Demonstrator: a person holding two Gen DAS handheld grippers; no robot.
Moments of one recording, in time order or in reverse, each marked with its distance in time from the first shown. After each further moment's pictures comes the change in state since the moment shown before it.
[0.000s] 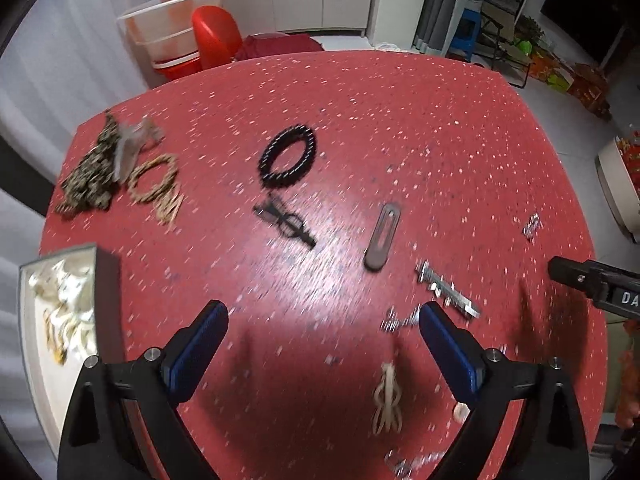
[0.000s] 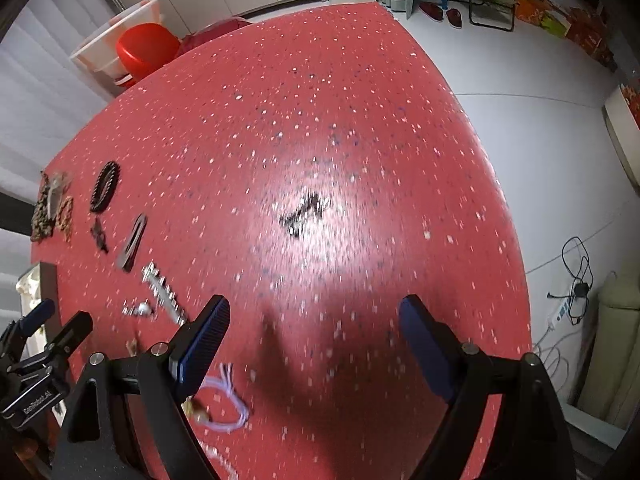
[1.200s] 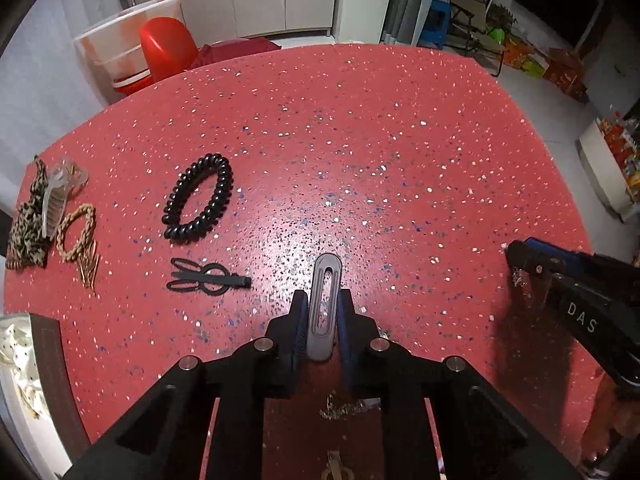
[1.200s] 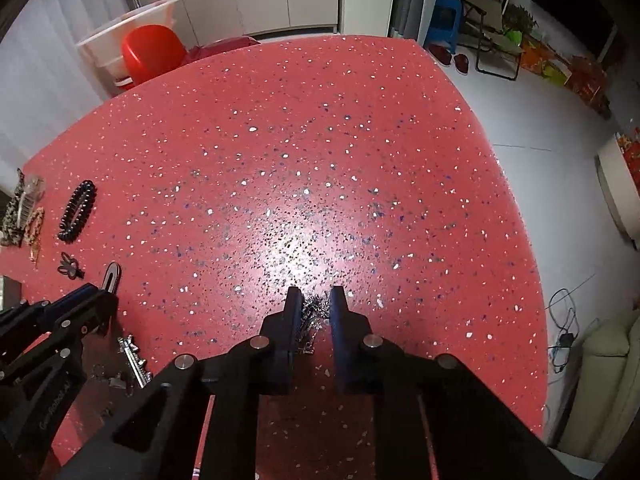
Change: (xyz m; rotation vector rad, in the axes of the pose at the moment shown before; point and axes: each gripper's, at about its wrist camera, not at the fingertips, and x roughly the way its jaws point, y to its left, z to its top) left arm 0.041 -0.044 0.040 0.065 -0.010 -0.077; right arm 0.031 0.038 0.031 -0.087 -0.129 -0.072
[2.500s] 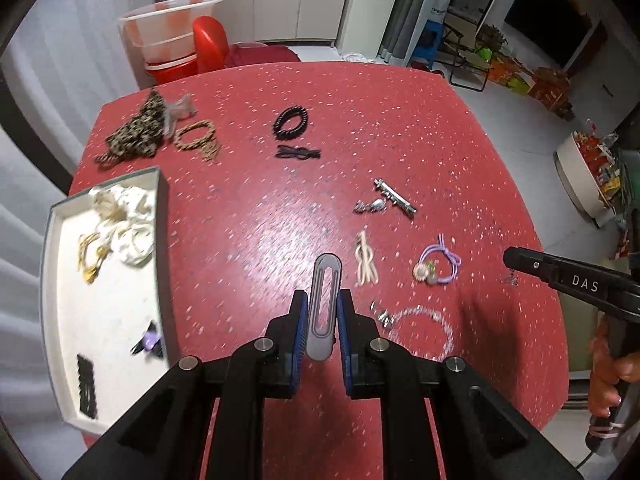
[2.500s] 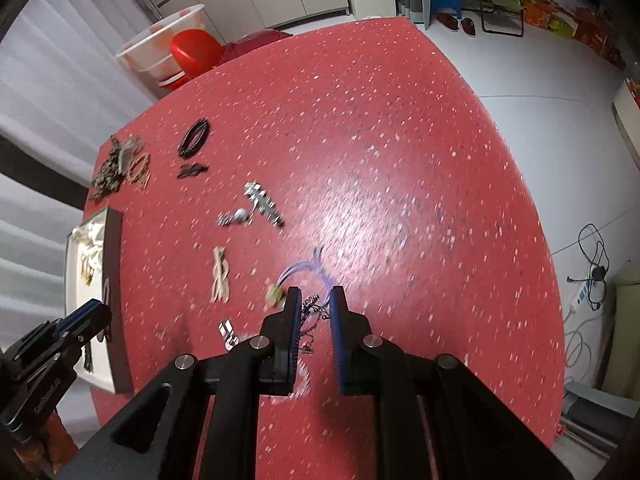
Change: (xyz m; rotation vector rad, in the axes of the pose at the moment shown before) left arm -0.162 0.059 -0.141 -0.043 -0.025 -0.055; right arm -0.126 0.017 -0.124 0.081 0.081 0.175
